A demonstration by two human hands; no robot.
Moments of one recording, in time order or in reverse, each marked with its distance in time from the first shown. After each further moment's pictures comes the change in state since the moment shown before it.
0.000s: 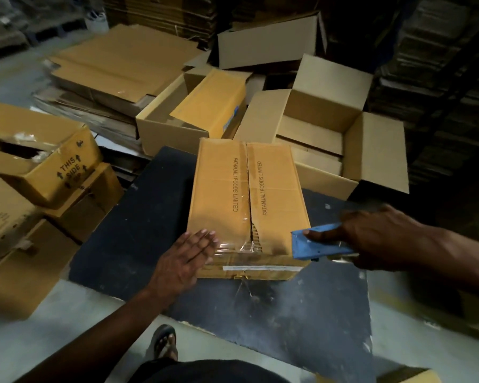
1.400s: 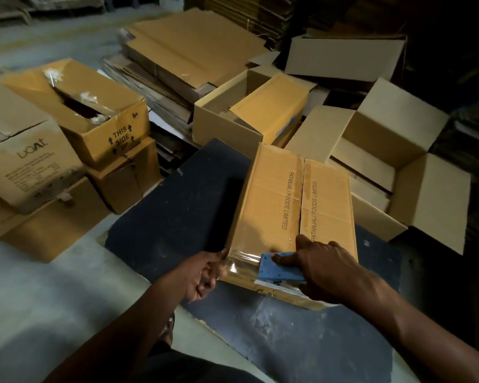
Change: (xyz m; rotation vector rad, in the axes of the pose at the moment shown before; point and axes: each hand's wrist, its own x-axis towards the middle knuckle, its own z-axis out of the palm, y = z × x) left_hand -0.009 -0.018 -0.030 -1.641 -0.516 -1.909; right_hand 0.119 -0.115 -0.029 0.050 0.096 -0.153
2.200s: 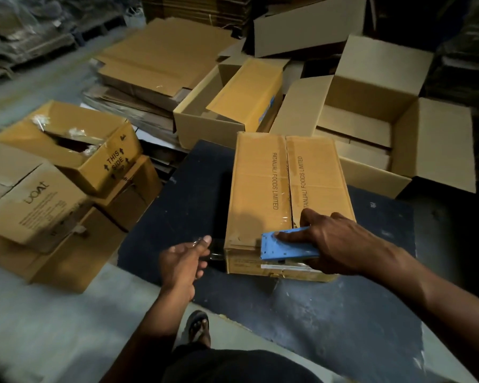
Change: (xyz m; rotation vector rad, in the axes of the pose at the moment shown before) left_hand -0.063 0.005 0.030 -0.087 0.603 0.592; right_hand -0.032 0.031 0.018 0.196 0.166 -0.044
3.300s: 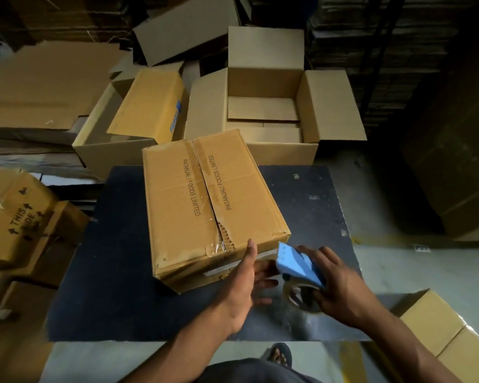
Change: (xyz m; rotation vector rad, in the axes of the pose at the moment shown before) left_hand -0.123 -0.042 0.138 0.440 -1.002 -0.190; right_hand -0.149 0.004 0.163 0.615 0.464 0.532
